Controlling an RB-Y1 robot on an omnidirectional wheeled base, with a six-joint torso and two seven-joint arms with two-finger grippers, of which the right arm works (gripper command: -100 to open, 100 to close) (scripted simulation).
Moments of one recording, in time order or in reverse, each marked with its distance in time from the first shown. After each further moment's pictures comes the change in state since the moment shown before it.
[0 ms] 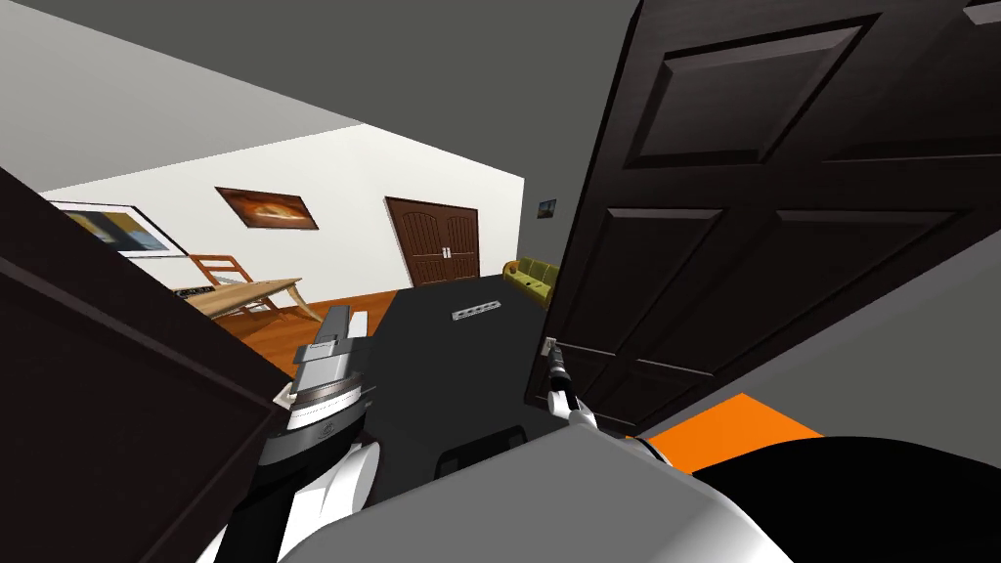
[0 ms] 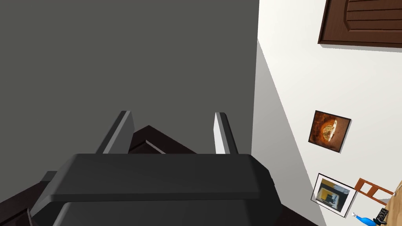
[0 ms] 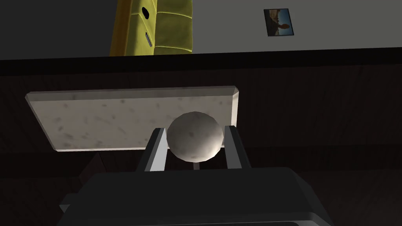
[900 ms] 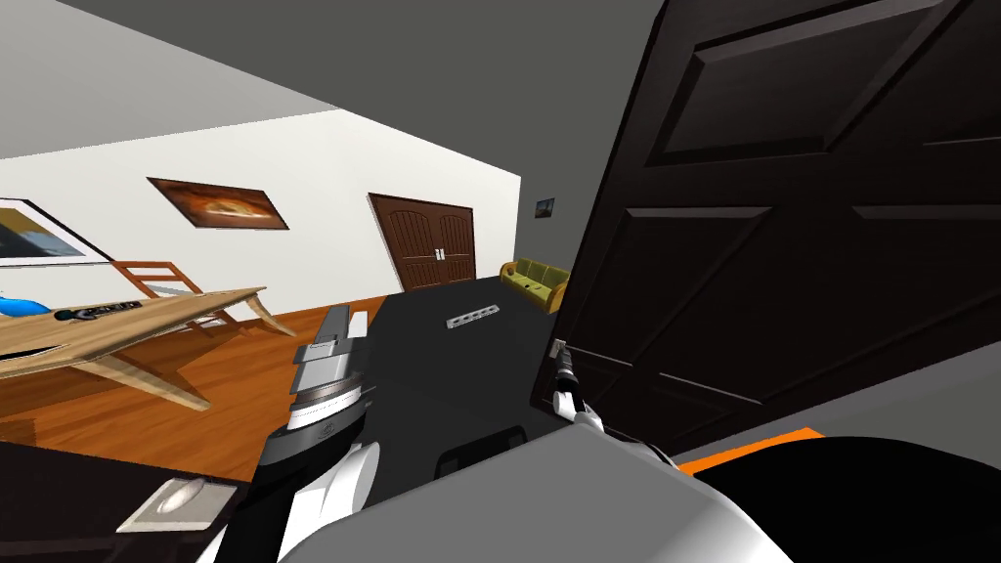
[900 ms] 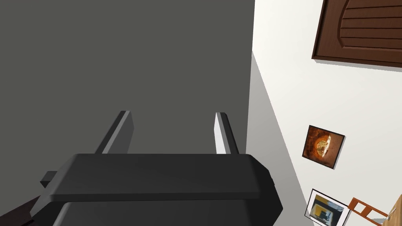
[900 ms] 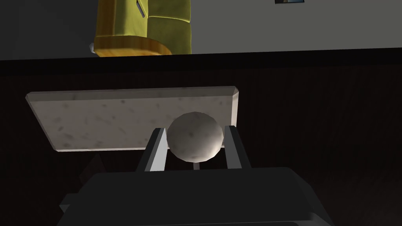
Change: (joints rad) arm 0.014 -0.014 -0.072 0.003 -0.047 -0.002 0.029
